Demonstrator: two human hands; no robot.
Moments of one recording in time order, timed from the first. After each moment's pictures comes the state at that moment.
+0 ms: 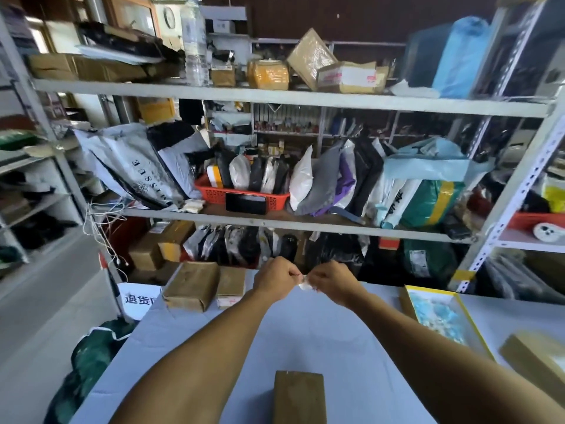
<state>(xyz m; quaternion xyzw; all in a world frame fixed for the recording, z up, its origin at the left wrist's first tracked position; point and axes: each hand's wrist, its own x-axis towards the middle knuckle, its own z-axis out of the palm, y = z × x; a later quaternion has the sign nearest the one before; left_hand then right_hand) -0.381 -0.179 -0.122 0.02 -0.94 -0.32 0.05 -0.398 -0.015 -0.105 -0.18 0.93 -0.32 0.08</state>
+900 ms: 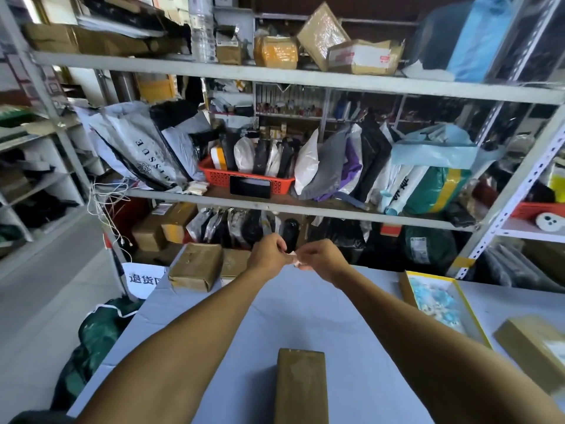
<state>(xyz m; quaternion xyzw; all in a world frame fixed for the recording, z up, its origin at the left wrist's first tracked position) -0.371 -0.205 -0.116 0.11 -0.89 -0.43 0.06 -0.393 -0.051 -0.103 -0.15 0.86 -0.48 0.12</state>
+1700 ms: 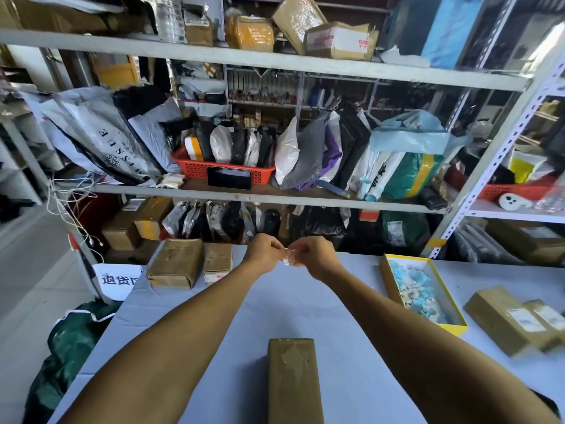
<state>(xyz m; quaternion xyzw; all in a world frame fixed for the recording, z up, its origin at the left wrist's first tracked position) -0.373 -0.192 -0.124 0.08 -0.87 -0.49 -0.01 -0.381 -0.046 -0.120 -0.12 0.91 -0.40 0.03</state>
